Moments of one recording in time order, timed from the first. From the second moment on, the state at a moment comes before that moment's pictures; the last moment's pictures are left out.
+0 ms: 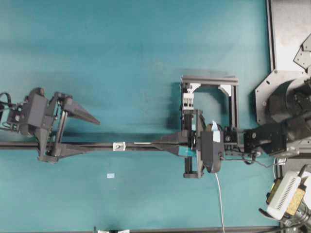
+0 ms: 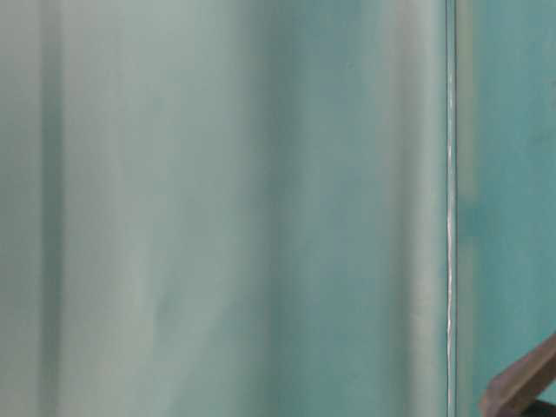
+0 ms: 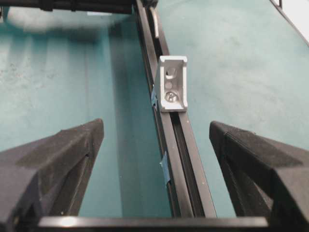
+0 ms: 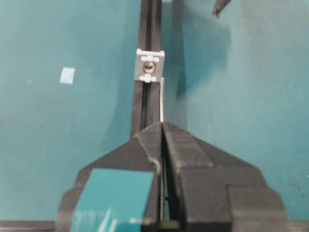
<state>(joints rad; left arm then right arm) -0.23 0.30 0.98 -0.05 -1.10 -0.11 0.55 0.09 1.03 0.74 -0.88 -0.24</state>
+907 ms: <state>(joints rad) -0.26 0.37 0.94 -0.05 -1.16 -0.12 0.57 0.21 1.00 0.76 -1.01 -0.23</state>
